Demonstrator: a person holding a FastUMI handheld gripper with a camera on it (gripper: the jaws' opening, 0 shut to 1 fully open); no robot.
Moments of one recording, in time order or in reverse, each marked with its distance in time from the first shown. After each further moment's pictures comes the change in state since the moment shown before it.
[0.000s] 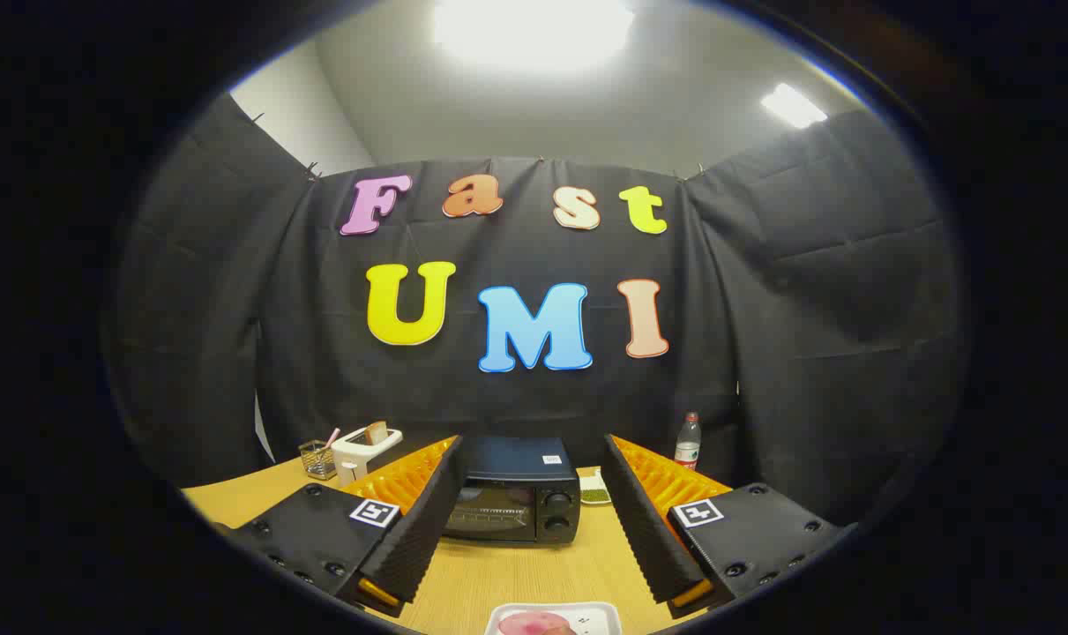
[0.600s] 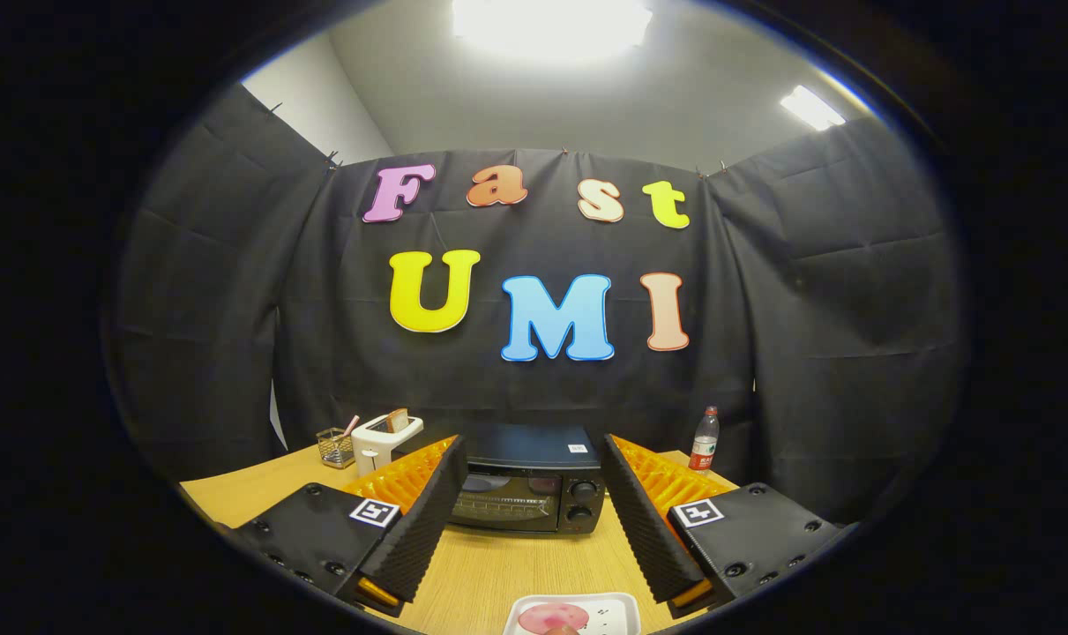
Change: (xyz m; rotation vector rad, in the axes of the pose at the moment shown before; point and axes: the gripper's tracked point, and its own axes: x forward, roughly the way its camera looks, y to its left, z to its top) arm -0.006 0.029 -0.008 -0.020 0.027 0.033
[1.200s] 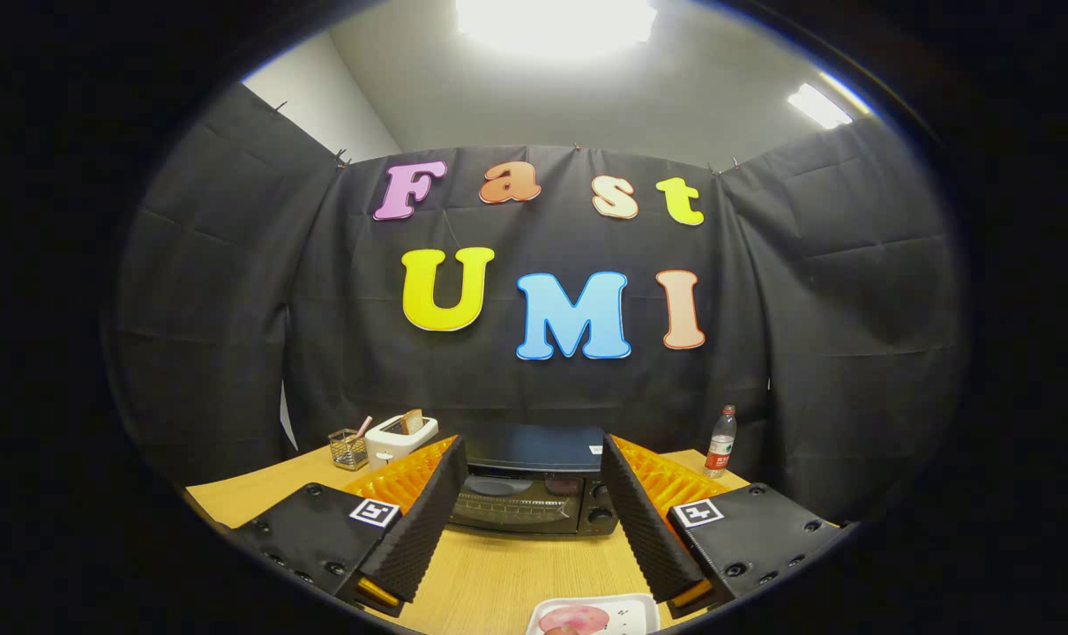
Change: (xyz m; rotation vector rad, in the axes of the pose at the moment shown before) arm 0.021 0.029 0.008 0.015 0.004 0.038
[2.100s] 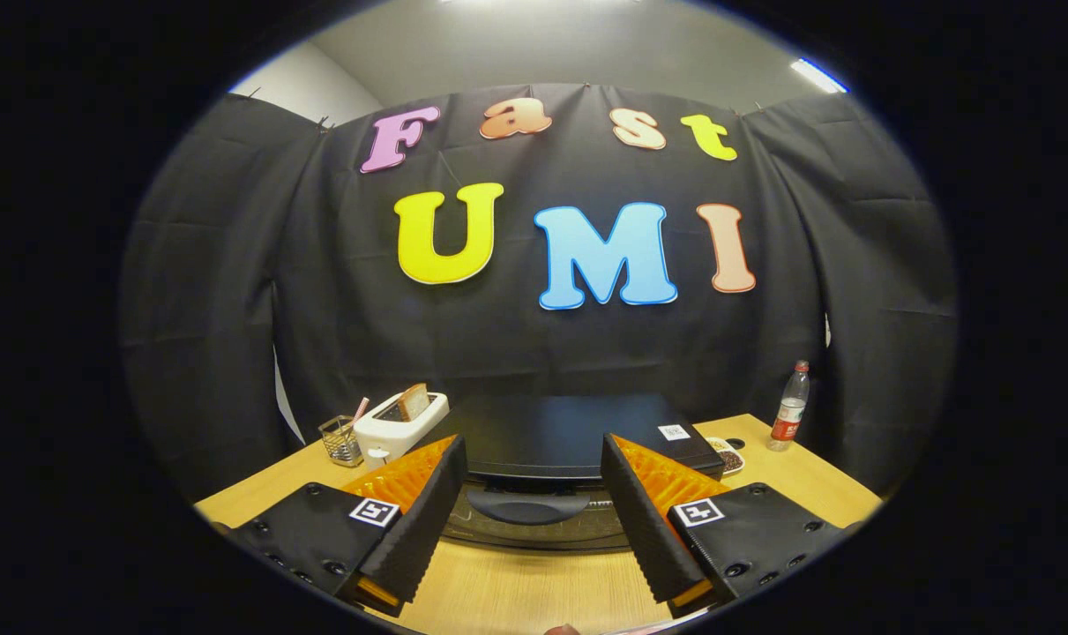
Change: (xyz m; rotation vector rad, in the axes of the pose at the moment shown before) arm 0.150 0.041 -0.067 0.049 0.179 0.057
